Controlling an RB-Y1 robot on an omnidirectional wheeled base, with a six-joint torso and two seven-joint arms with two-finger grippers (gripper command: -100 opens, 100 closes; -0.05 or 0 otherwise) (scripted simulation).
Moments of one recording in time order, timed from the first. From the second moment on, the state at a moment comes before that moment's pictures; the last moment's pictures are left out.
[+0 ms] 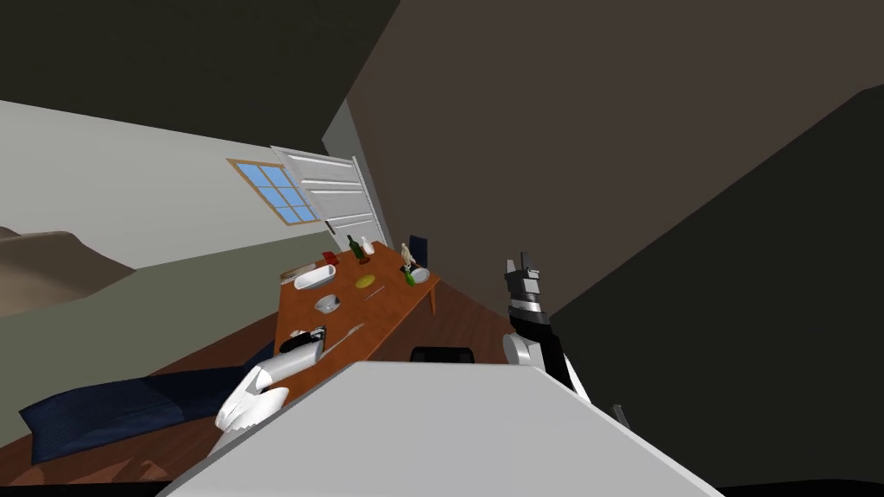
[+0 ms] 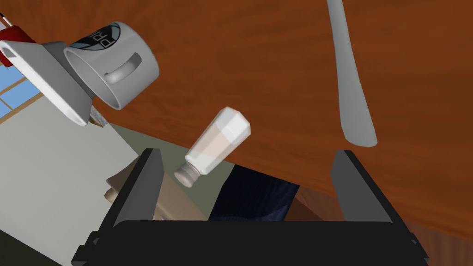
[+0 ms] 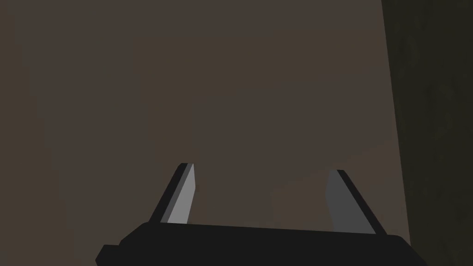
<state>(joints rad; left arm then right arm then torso) 0.27 0.36 0.52 -1.39 0.10 0.68 0.05 0.53 0.01 0.06 -2.30 -0.04 -0.37 0.08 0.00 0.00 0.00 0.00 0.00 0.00</state>
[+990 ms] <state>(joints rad) 0.22 0.40 0.65 -1.14 0.23 0.90 0.16 0.53 0.01 0.06 -2.30 -0.04 -0.37 0.08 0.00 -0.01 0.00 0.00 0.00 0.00</state>
